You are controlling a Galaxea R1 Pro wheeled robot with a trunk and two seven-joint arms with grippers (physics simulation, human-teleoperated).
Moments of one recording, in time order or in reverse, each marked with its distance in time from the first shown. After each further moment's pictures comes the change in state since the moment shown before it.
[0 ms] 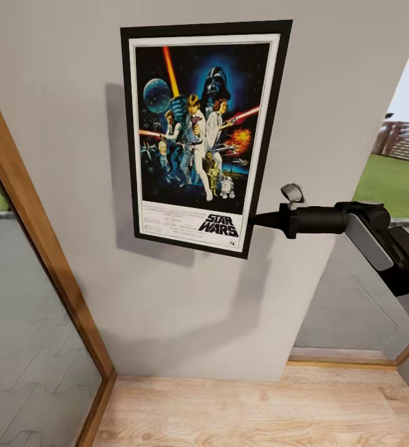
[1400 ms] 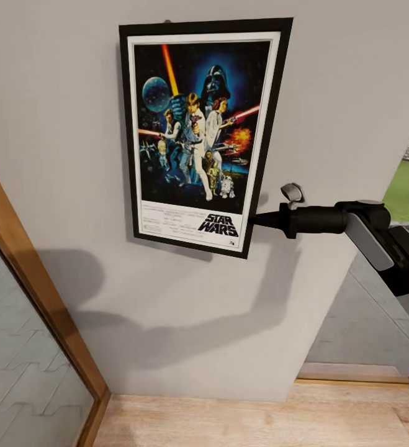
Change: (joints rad) left arm 0.000 0.000 0.000 0.000 0.000 0.001 0.000; right arm 0.000 0.000 -0.001 -0.006 0.000 0.001 0.000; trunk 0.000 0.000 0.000
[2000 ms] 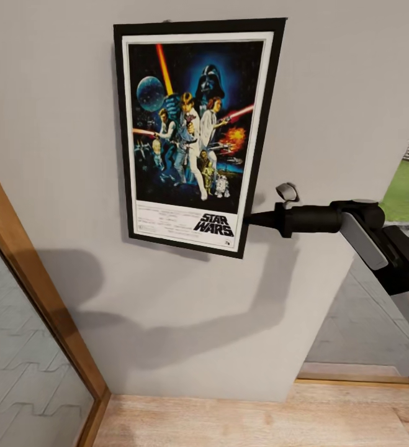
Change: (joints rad) left arm 0.000 0.000 0.000 0.000 0.000 0.000 0.001; right arm -0.004 0.027 -0.001 -0.002 0.003 0.022 -0.012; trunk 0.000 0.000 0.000
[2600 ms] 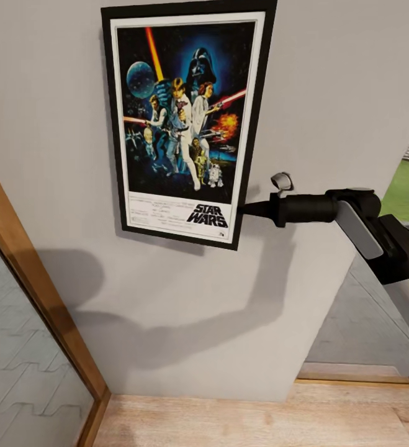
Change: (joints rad) left arm 0.000 0.000 0.000 0.001 0.000 0.000 0.000; right arm -0.056 0.039 0.000 0.000 0.000 0.056 -0.034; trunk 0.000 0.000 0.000
